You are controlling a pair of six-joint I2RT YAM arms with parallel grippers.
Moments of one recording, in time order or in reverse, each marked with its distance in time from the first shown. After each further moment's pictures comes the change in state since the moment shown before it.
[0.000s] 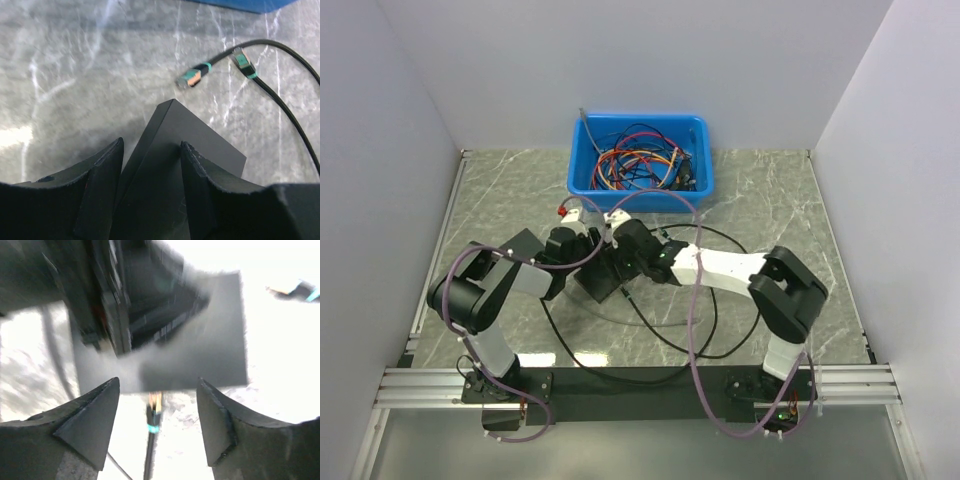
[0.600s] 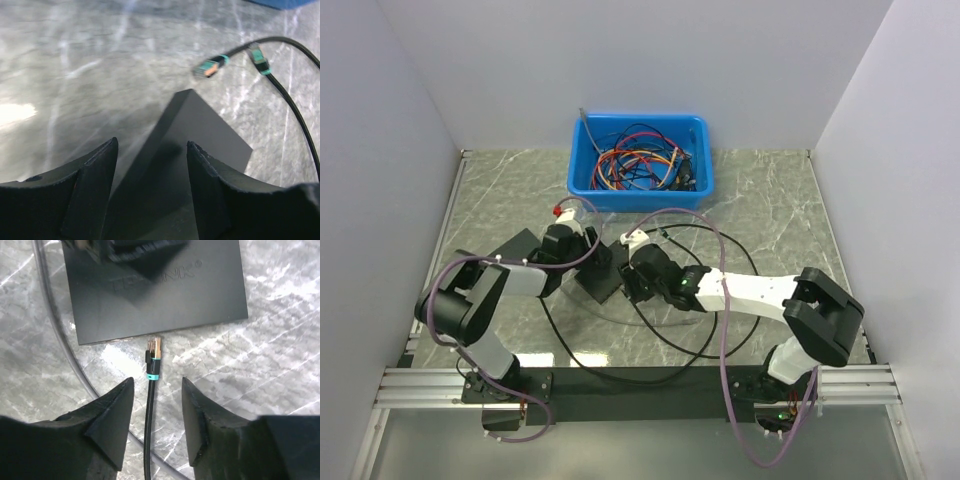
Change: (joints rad) left arm 0.016 -0.089 0.018 -0.194 -0.010 -0.035; right arm 0.072 -0.238 -0.269 0.075 0.103 0.057
